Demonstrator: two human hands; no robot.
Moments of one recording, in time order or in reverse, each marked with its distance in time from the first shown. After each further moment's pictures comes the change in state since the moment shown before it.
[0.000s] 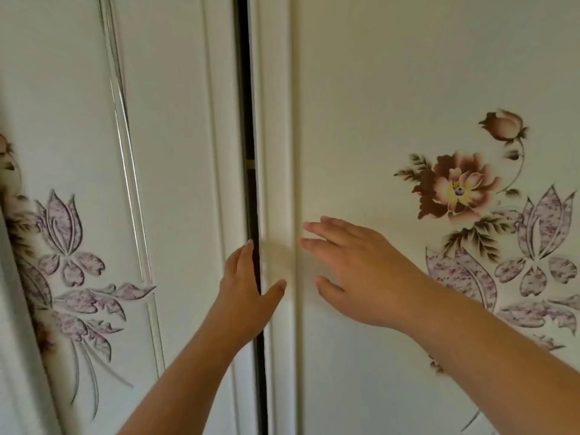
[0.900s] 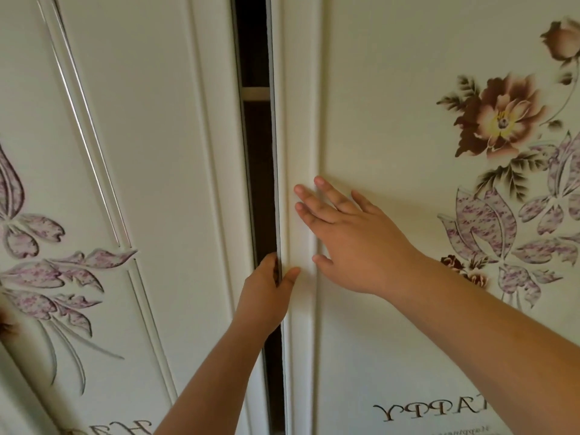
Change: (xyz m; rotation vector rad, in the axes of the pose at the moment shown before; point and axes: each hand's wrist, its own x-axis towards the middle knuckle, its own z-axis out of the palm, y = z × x) left_hand 0.007 -0.071 0.066 -0.192 -0.120 -0.057; right_hand 0.036 -0.027 0.073 -0.171 -0.173 0.140
